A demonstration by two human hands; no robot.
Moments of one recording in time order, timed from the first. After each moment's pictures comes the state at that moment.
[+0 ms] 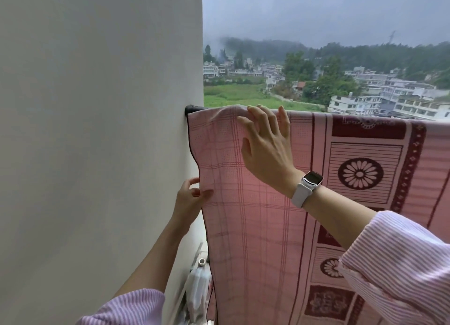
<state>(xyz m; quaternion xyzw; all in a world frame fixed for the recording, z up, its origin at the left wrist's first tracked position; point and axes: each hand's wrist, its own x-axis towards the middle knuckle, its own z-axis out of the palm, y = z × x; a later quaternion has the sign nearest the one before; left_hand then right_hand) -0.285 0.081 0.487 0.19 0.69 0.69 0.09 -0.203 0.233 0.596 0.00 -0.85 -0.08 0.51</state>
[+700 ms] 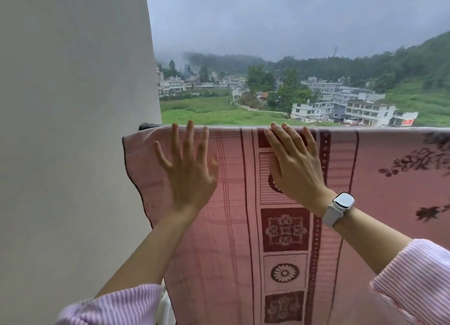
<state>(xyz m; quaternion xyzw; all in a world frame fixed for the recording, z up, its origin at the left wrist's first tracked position) -0.218 0.181 0.583 0.35 0.78 0.30 -0.43 -0.088 0.346 0.597 -0.10 -0.85 -0.15 0.49</state>
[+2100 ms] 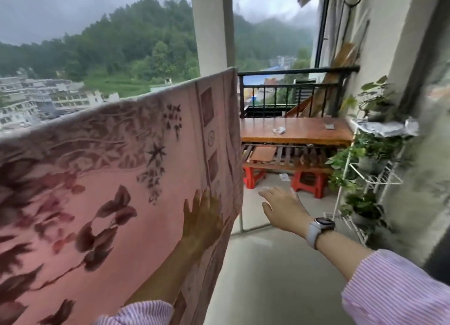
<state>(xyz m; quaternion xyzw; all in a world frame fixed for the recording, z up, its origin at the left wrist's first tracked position) 0.588 0.997 0.431 0.87 0.47 0.11 -0.02 0.781 0.921 0.451 -0.76 -0.64 -0.01 0.09</state>
